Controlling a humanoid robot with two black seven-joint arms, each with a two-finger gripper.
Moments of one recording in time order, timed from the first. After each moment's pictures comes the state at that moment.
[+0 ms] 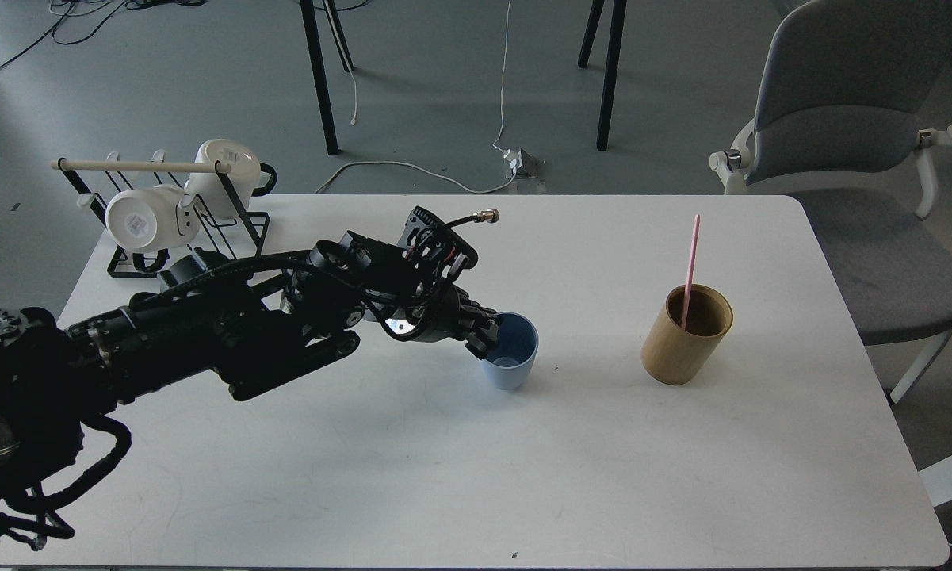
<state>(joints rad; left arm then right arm) -1.03 0.15 -0.17 -1.00 1.88 -0.49 -0.12 0.97 -0.65 0.93 0.46 0.16 0.49 0.13</state>
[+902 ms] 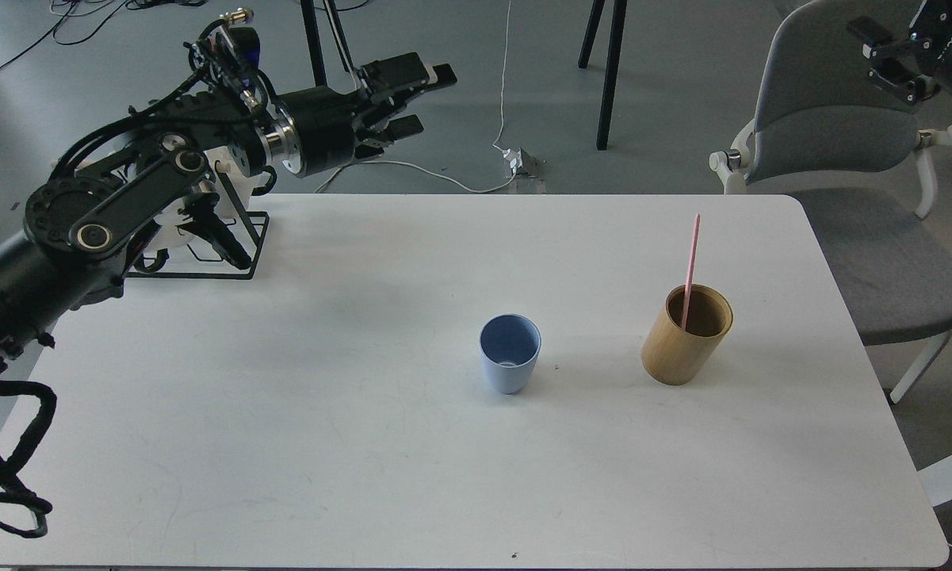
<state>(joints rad) -1.02 0.36 -0.66 -0.86 0.83 -0.49 -0.17 0.95 -0.88 0.64 1.09 -0.50 0.26 0.13</state>
